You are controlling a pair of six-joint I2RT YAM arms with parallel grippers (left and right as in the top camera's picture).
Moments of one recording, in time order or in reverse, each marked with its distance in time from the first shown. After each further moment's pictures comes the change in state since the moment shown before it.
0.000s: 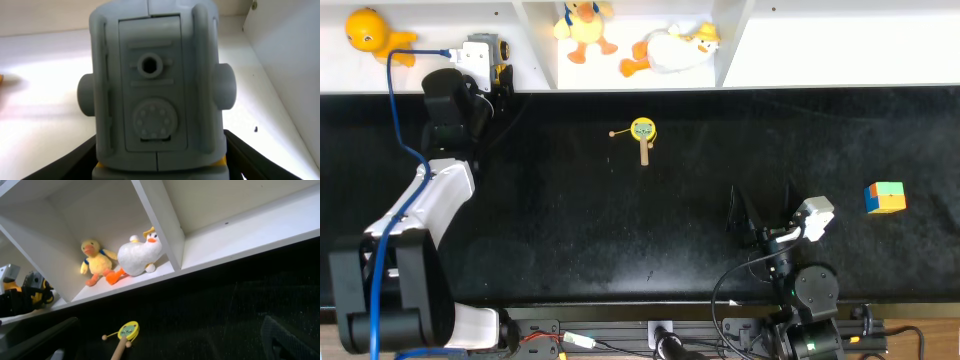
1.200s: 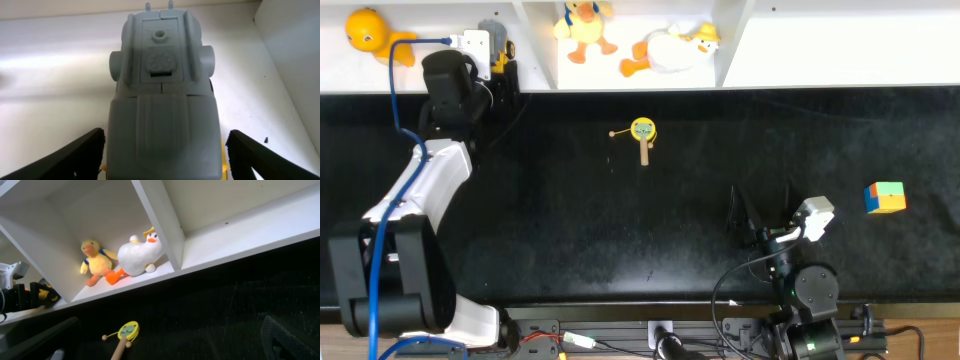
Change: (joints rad) left arm 0.000 0.060 0.139 -0.188 0.002 -0.014; right arm 0.000 0.000 0.000 0.000 0.000 0.000
